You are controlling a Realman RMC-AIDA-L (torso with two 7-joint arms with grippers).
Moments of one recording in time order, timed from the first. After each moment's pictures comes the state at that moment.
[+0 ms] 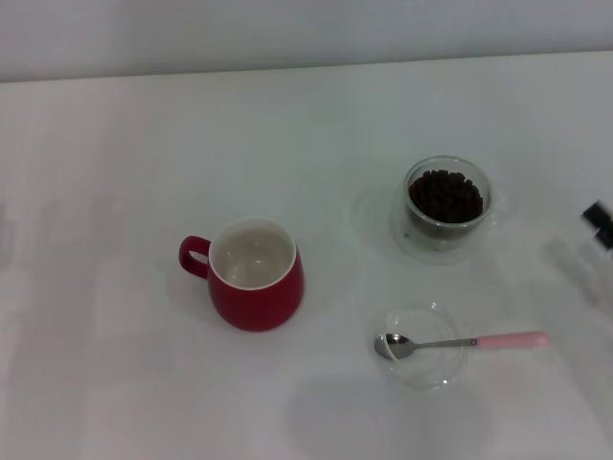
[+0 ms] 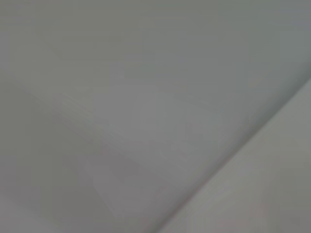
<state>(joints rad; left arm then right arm) -0.33 -2.08 2.65 0.16 -1.32 1.36 -0.05 0.12 1.99 -0.85 -0.01 -0.99 -1.47 1.33</state>
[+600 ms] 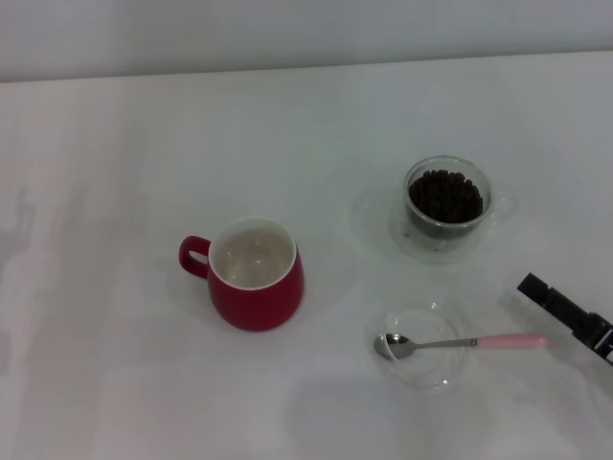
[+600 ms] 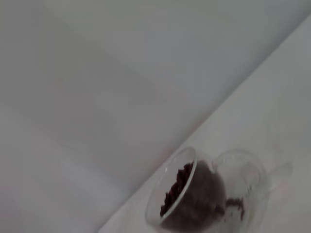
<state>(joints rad) -0.38 -2.08 2.65 0.15 -1.32 1.36 -0.04 0.11 2.00 -1.07 0.03 -1.00 -1.50 1.31</state>
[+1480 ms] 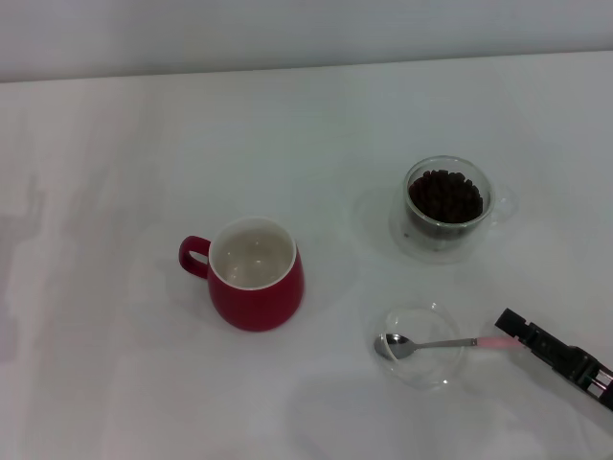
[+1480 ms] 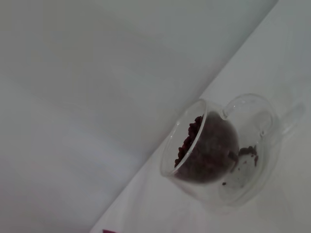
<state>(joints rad) -0.42 -2.08 2.65 0.14 -1.32 1.36 -0.04 0.11 2.00 -1.15 0.08 -1.02 -1.54 1.35</state>
